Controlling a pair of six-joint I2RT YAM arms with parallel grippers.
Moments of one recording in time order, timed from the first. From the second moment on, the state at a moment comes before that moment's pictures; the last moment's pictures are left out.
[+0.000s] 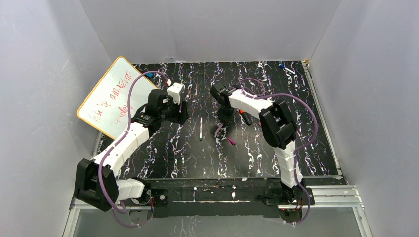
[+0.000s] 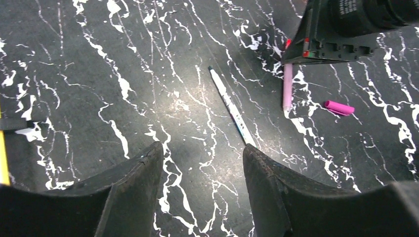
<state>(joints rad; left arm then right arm) -0.38 1.24 0.91 -0.29 0.18 -0.03 0.69 2.16 1.69 -0.92 0.21 1.14</state>
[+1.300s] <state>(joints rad) -0.38 1.55 0.79 0.45 0.83 -0.51 0.74 1.74 1.47 -0.30 0.08 0.84</state>
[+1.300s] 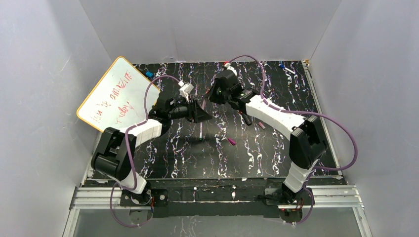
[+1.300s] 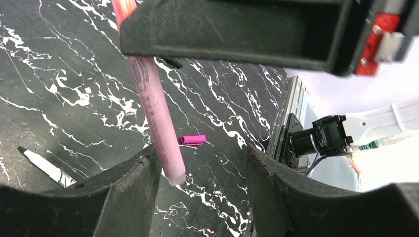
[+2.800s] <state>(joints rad) -0.37 1.62 0.85 0.15 0.76 -0.29 0.62 1.58 1.31 -0.29 0.16 0.71</state>
